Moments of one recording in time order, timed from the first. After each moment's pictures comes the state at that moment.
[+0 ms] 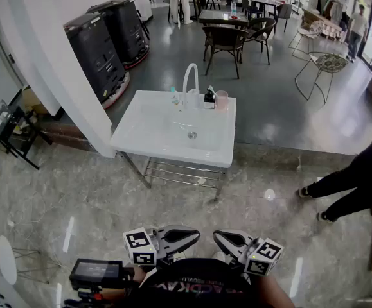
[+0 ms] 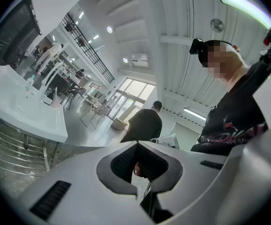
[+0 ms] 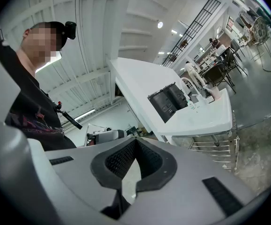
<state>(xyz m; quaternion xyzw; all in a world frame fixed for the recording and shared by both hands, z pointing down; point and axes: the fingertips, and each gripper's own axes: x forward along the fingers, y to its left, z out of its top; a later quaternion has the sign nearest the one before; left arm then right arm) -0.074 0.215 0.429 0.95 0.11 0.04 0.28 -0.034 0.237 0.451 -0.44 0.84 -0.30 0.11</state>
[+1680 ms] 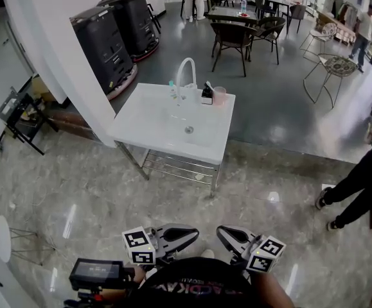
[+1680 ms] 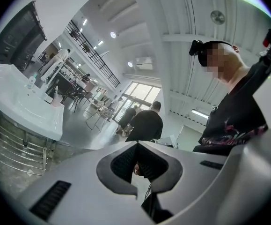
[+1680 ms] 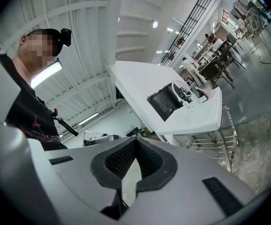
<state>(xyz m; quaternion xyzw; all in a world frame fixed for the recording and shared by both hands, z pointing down) -0.007 0.257 0.435 0.96 0.05 0.02 0.28 0.051 0.272 0.456 -0.41 0.84 -0.31 0.14</state>
